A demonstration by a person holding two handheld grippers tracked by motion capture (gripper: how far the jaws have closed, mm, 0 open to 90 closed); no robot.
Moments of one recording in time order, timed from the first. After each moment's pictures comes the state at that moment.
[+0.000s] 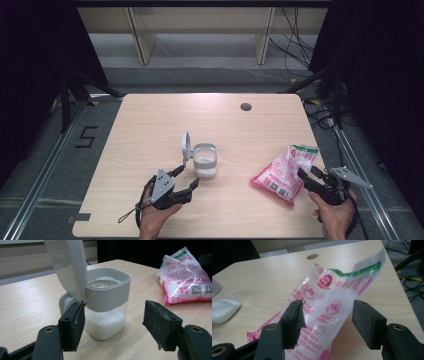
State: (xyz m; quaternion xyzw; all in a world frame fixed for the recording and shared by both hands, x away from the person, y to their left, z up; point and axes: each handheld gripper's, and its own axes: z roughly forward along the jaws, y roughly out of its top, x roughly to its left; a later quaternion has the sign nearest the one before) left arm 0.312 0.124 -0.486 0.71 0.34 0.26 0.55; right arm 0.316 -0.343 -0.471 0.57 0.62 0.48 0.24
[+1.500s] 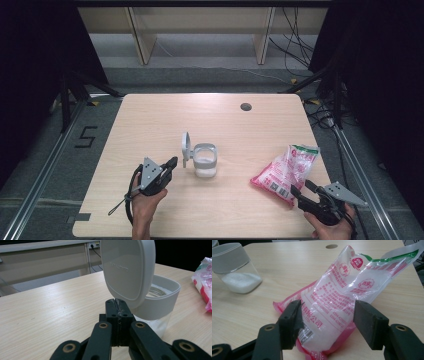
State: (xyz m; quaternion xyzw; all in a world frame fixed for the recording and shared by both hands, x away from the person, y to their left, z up) left arm 0.338 0.152 -0.475 0.69 0.38 0.32 0.53; right arm 0.275 -0.321 -0.474 0.52 0.68 0.45 0.25
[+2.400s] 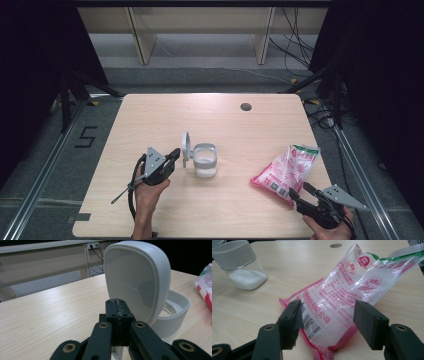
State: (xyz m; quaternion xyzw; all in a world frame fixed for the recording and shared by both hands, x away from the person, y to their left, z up) left arm 0.359 0.146 -0.461 0.69 0.38 0.31 0.53; right arm 0.268 -0.318 -0.474 0.51 0.69 0.45 0.24
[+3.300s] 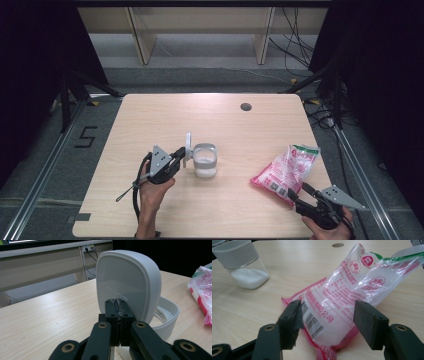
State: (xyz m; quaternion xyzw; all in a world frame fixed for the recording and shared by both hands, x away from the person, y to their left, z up) left arm 0.360 0.131 -0.456 0.70 0.36 0.30 0.53; right arm 0.267 -0.314 -0.475 0.51 0.69 0.45 0.24
